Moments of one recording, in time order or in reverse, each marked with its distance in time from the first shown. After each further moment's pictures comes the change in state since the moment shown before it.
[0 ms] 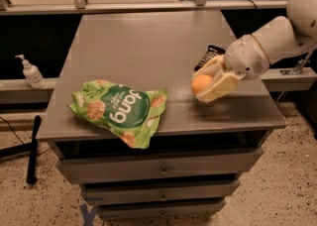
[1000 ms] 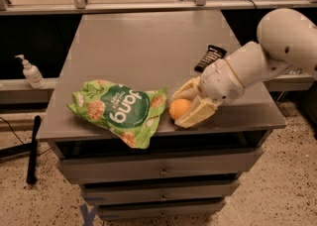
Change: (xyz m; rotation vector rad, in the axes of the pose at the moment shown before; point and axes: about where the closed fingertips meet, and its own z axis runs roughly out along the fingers) arm -0.007 0.046 0.066 -0.051 0.017 -0.150
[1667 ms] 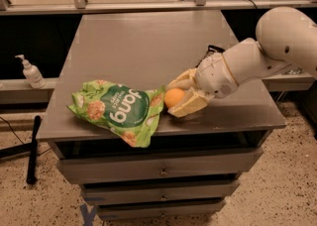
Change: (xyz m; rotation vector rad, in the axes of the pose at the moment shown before) arm -0.015 -0.027 0.001 0.130 -0.009 -0.014
